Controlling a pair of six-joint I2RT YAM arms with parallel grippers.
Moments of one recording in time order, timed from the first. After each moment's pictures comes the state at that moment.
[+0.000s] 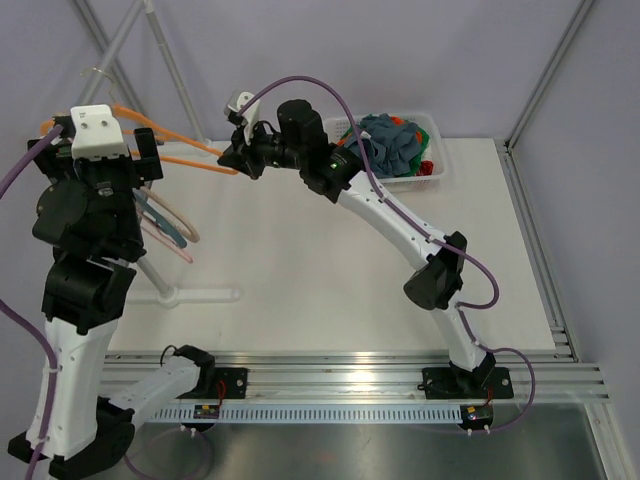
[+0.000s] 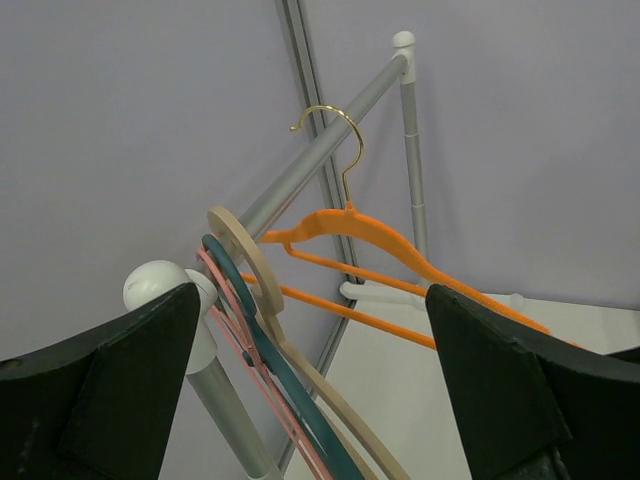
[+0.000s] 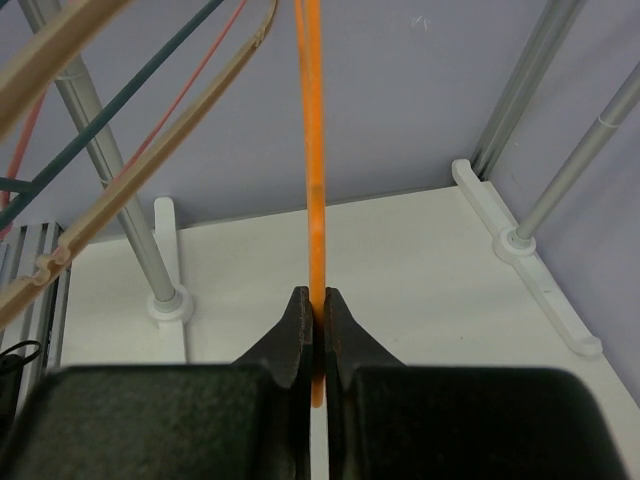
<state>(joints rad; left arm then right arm) -0.42 0.91 1.59 -0.40 -0.72 0.39 0.86 2.20 2.44 -0.32 -0.44 -0.12</state>
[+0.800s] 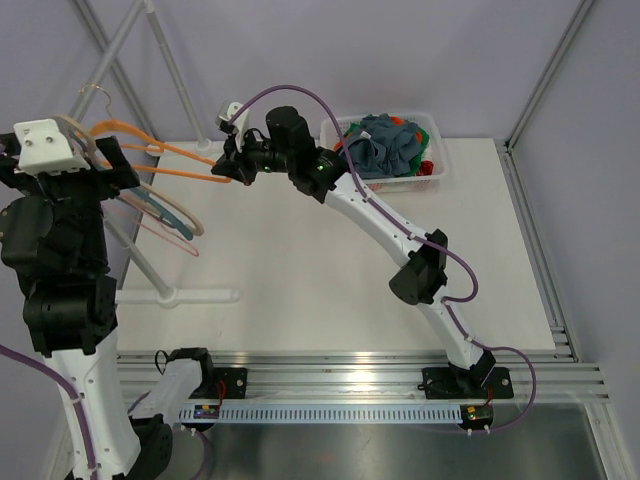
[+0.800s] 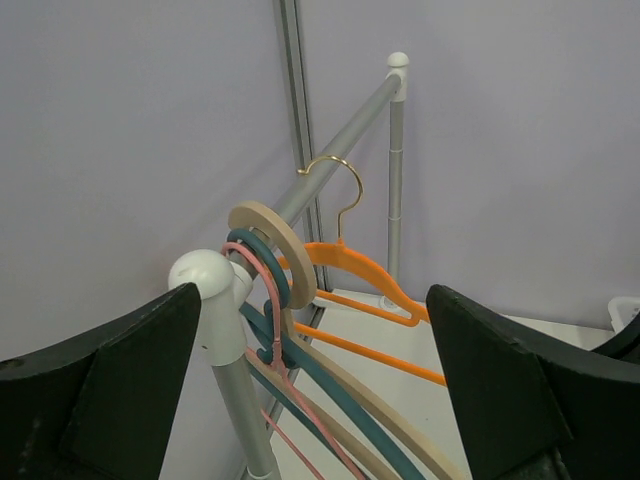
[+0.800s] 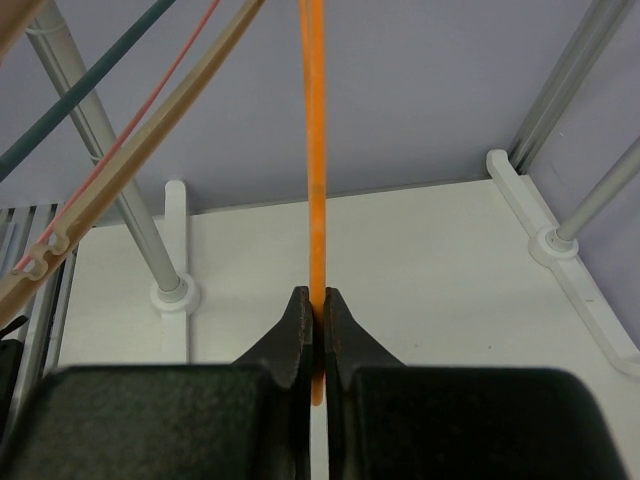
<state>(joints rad) 0.07 0.88 1.64 -0.55 -0.21 0.13 0.86 2.34 2.58 -0.35 -0.52 -0.12</state>
